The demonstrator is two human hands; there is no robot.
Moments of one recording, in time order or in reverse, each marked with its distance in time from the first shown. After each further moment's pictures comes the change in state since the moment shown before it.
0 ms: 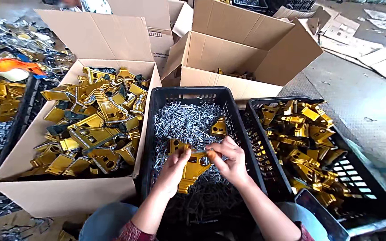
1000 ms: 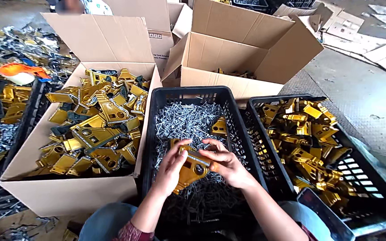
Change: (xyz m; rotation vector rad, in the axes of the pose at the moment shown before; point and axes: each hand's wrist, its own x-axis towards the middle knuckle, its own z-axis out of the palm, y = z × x) left_hand 0.002 -0.009 -0.012 0.103 -0.136 0.409; right_hand -0.012 -0.012 -0.012 0.645 -0.348 0.324
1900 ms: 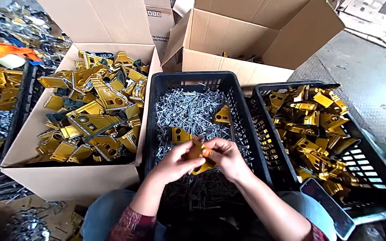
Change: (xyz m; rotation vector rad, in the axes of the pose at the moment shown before) left_hand 0.002 0.001 -0.013 -0.005 -0.357 -0.210; right_hand 0.010 -0.017 0.033 0.126 0.285 0.312
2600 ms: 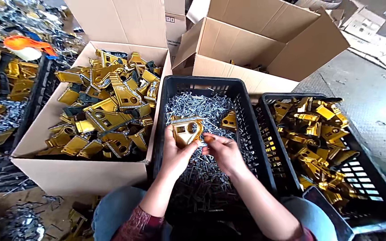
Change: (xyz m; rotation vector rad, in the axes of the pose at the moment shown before) left_hand 0.004 0.010 0.000 -0.049 0.691 0.078; right_hand 0.026 -0.002 0.034 0.235 0.142 0.190
